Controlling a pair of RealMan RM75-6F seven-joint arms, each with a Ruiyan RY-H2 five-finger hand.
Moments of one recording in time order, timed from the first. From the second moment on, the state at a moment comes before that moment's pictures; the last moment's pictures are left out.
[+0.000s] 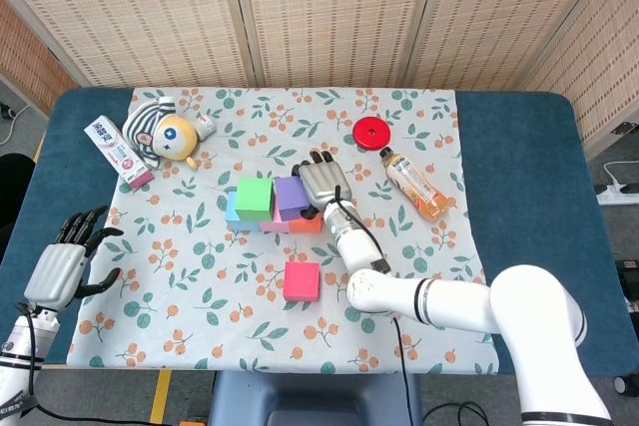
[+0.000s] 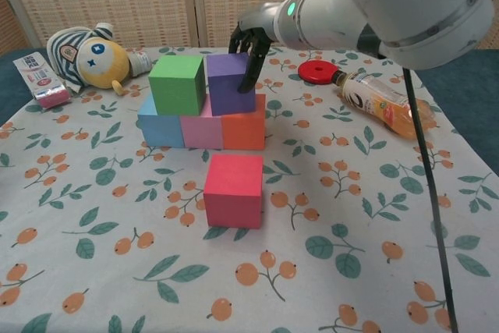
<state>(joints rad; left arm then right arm) -0.31 -1.16 -0.07 -1.50 1.48 1.31 -0.17 1.39 -1.62 0.30 -1.33 -0.11 0.86 -0.75</state>
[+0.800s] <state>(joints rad) -0.30 -1.17 -0.06 -1.48 1.50 1.32 -0.20 1.43 -1.64 0.37 -1.38 0.06 0.98 -0.84</state>
